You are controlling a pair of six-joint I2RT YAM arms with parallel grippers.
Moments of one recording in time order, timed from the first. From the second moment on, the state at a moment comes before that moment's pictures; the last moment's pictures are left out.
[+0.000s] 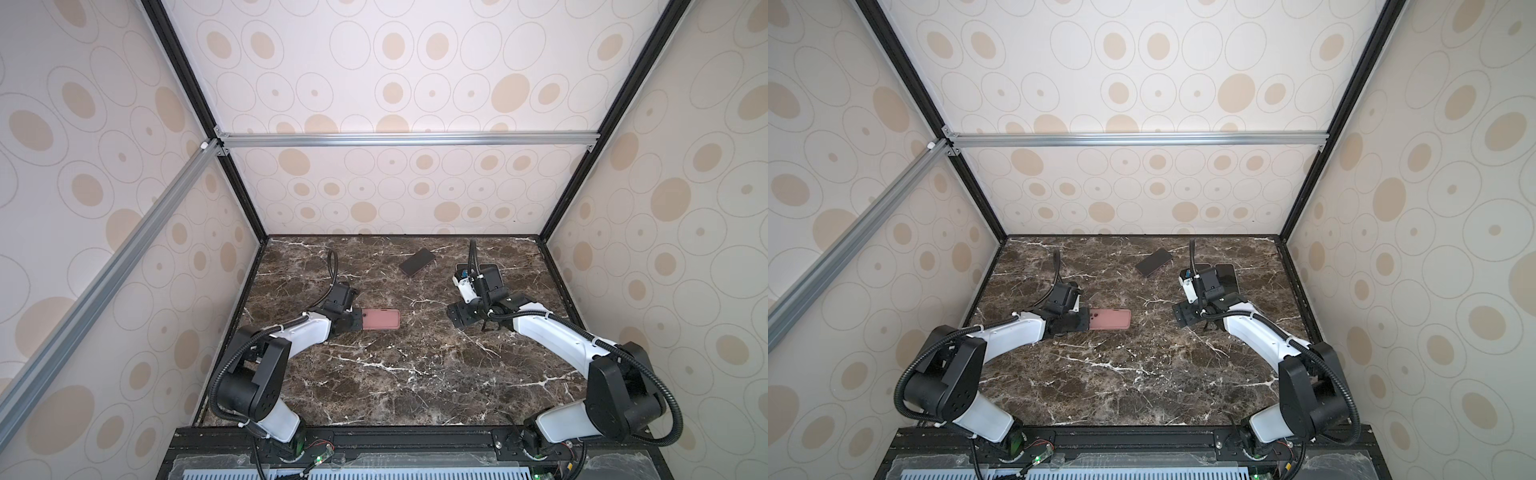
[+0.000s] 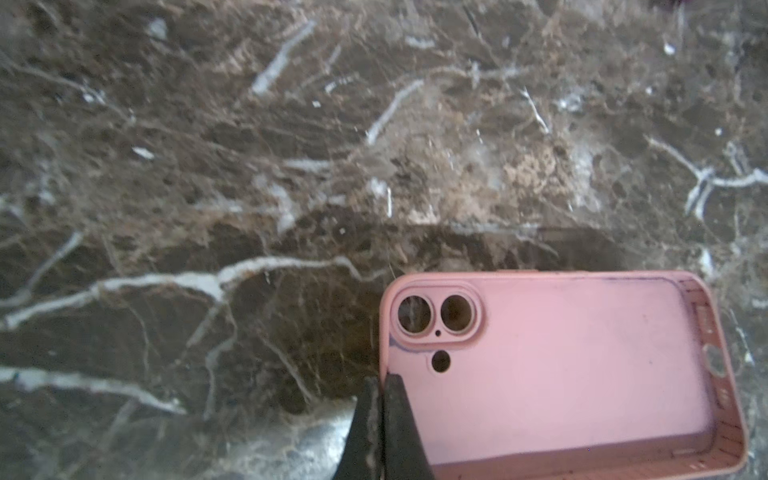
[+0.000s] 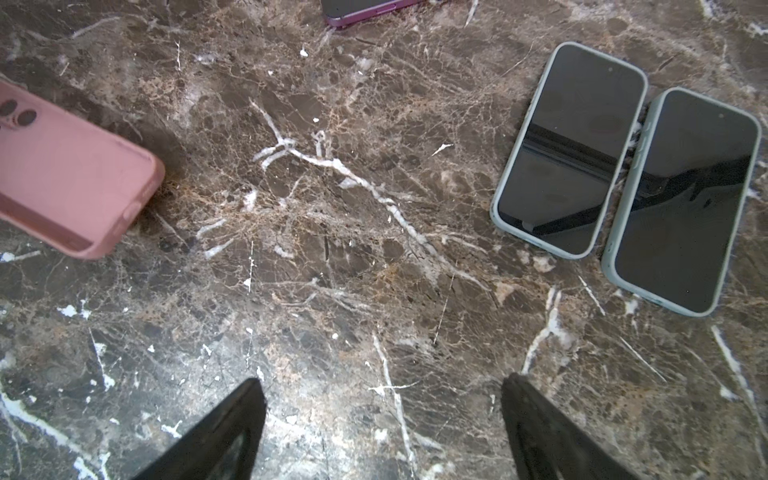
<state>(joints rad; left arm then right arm) -0.41 1.56 0.77 -0.20 -0.05 -0.44 0.40 1.45 0.96 -0.45 -0.01 -0.01</state>
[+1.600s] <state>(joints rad) -0.75 1.41 0.54 -0.09 -0.13 -0.78 0.43 1.52 1.01 -0.50 0.08 0.02</state>
